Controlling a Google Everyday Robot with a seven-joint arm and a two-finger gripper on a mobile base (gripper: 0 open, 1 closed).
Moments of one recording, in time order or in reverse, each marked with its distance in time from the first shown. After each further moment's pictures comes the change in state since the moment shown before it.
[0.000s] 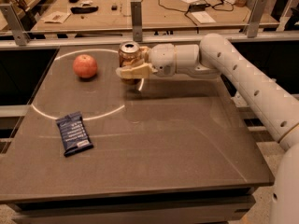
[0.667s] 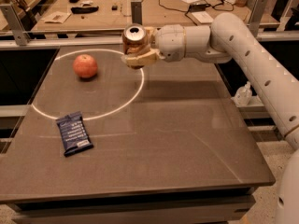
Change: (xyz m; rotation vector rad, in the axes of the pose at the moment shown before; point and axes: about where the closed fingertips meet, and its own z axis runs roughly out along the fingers) arm -0.055 -0.001 -0.019 -0.013 0.002 -0.276
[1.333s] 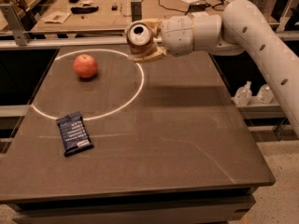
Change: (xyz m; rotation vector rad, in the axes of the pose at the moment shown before) arm -0.026 0.007 -0.019 -0.004 0.076 -0.361
